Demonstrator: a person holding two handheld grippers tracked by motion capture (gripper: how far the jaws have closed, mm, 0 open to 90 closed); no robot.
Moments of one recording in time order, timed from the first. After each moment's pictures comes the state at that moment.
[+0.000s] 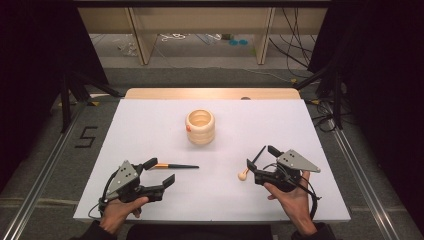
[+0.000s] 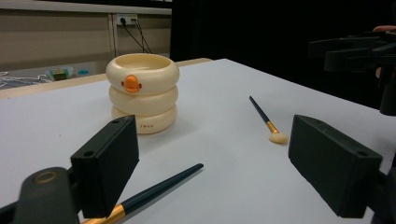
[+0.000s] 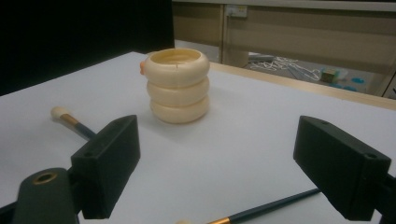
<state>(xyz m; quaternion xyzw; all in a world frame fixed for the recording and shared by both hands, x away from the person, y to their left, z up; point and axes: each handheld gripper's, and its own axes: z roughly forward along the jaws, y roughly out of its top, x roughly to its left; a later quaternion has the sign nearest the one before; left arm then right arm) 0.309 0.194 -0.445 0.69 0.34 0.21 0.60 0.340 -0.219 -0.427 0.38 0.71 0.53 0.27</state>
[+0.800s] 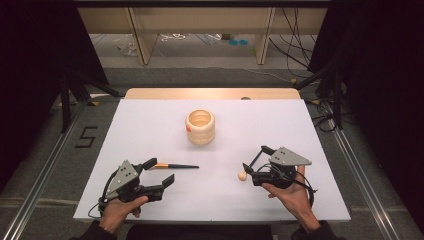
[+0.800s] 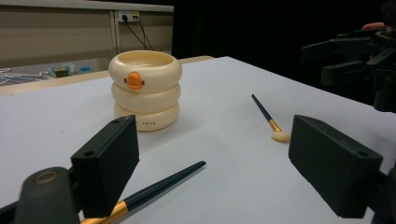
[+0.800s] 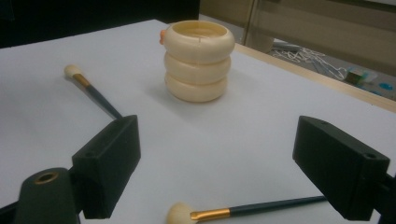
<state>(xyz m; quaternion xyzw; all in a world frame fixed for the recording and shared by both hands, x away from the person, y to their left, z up) 0.310 0.195 -0.445 0.69 0.35 0.21 0.60 0.354 -0.216 -0.429 0.31 0.77 0.49 0.25</state>
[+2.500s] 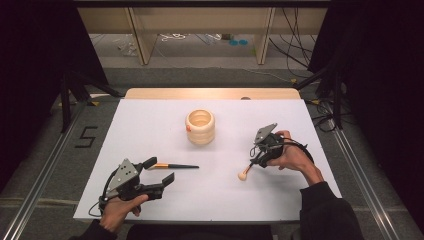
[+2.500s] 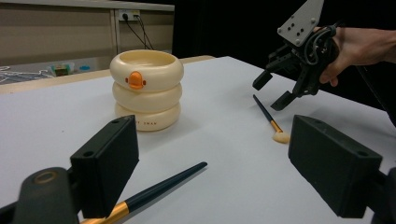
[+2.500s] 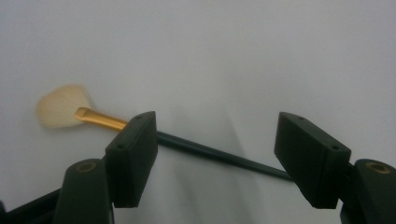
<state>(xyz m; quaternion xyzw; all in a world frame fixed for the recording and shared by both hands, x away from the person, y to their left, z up) 0.313 0.195 -0.445 0.69 0.35 0.21 0.60 0.470 -0.222 -0.451 0.16 0.95 0.24 0.14</state>
